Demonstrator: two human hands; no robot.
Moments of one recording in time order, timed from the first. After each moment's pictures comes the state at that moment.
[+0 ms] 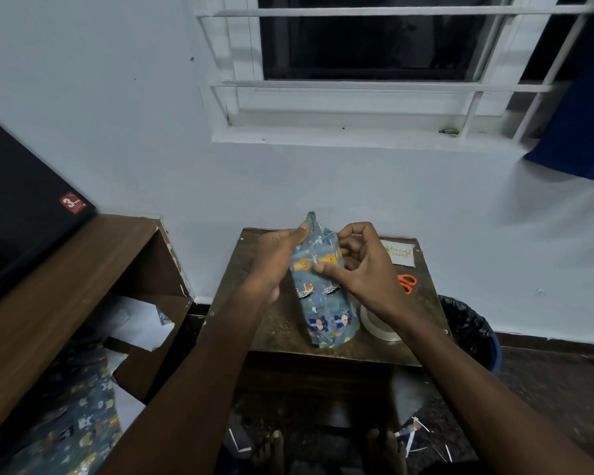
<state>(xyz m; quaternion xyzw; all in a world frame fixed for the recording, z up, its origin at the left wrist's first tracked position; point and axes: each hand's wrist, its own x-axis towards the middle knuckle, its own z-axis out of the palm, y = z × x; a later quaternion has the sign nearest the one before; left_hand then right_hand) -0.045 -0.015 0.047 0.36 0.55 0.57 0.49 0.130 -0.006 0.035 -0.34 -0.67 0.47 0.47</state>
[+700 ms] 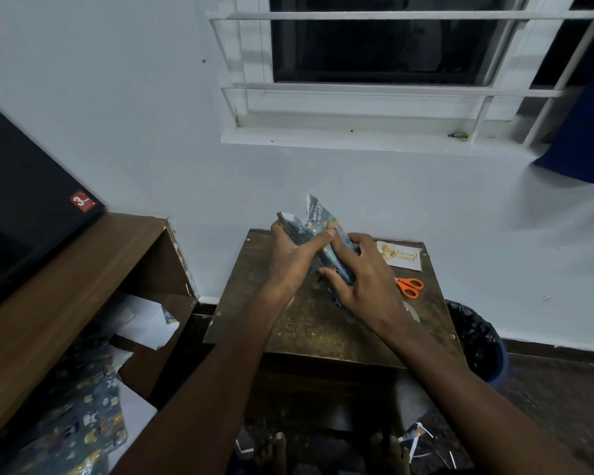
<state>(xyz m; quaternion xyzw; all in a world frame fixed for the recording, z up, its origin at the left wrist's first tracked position) -0.034 -0.013 0.039 0.37 0.53 0.63 0.43 0.124 0.000 0.010 -0.38 -0.83 0.04 0.40</state>
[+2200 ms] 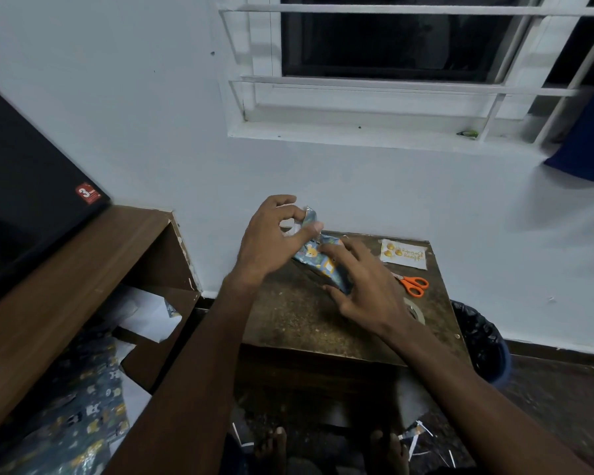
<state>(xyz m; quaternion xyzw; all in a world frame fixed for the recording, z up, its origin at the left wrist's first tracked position) -0.090 -0.015 0.059 0.61 0.61 0.48 0.15 0.124 -0.010 0.012 -0.37 -0.88 0.04 0.29</state>
